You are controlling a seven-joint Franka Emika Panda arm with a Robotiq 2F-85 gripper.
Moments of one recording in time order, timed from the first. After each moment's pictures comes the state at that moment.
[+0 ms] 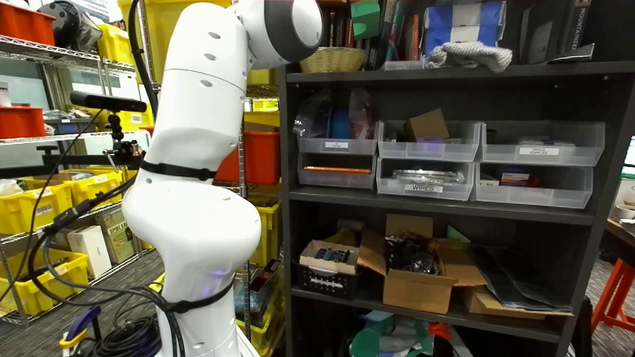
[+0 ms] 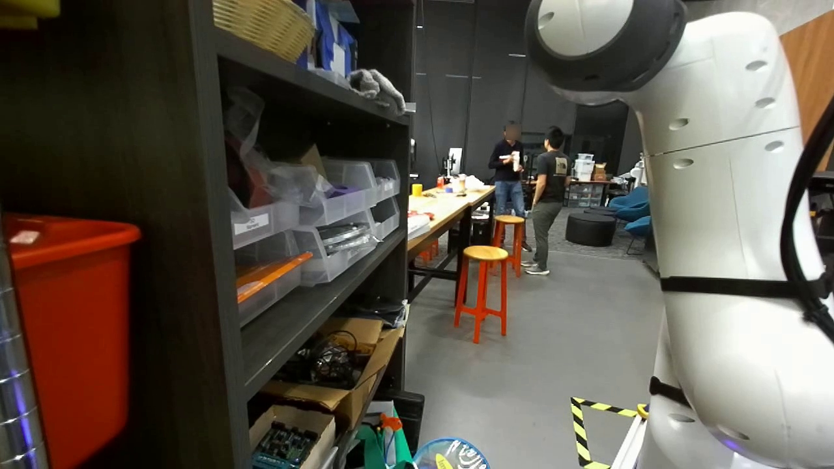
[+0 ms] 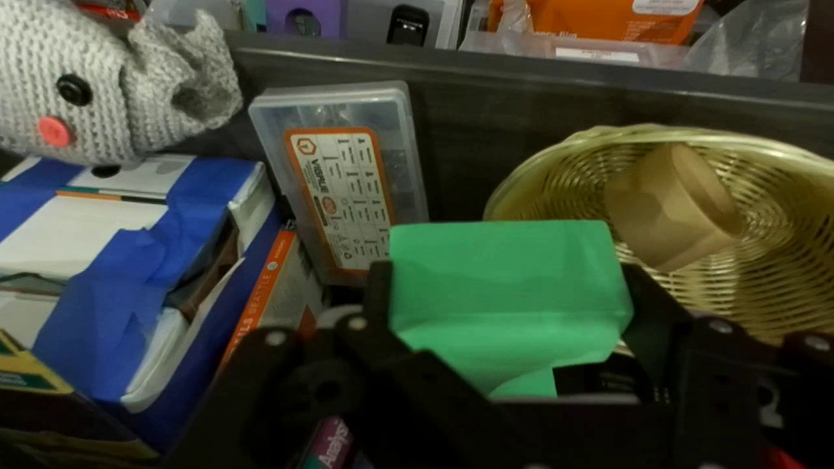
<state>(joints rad) 0.20 0.27 -0.02 -0.41 0.02 1.16 -0.42</state>
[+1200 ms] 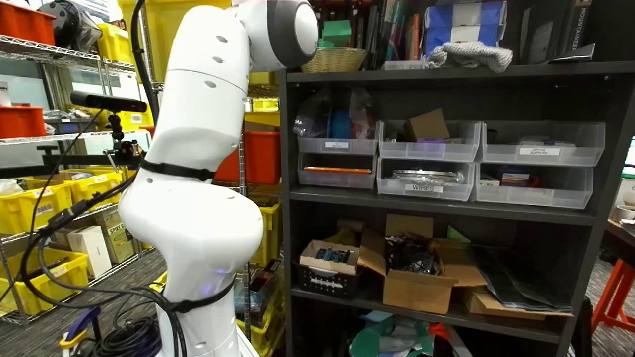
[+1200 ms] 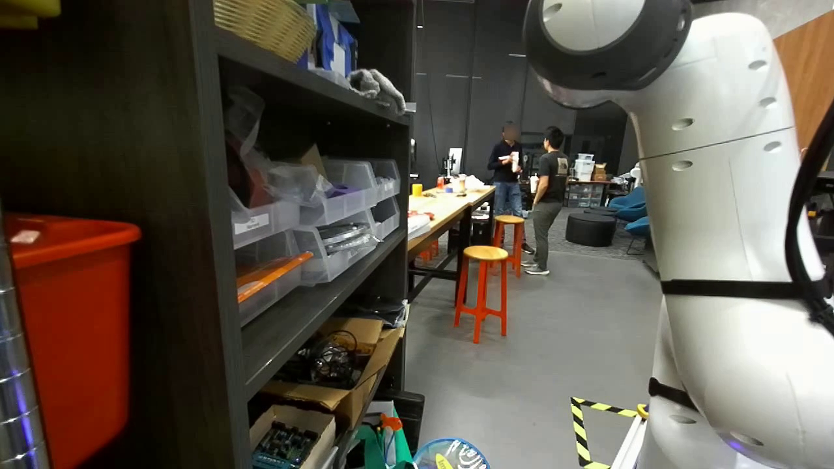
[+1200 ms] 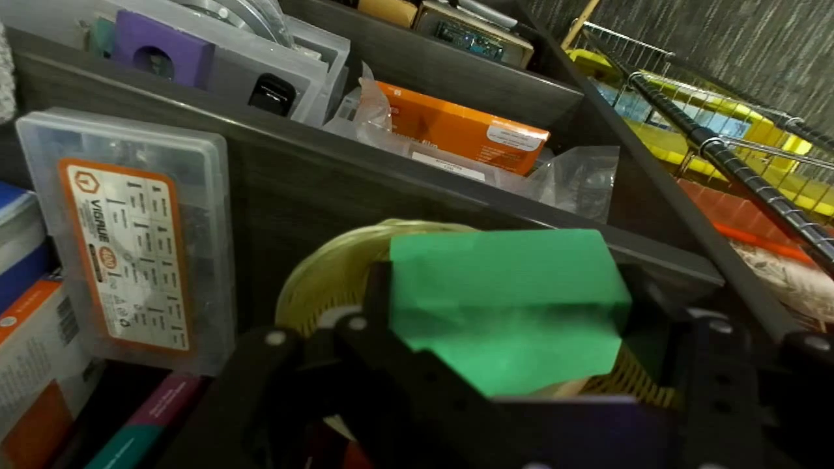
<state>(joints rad) 0.26 0.29 0.06 -0.40 0.03 0.93 -0.55</state>
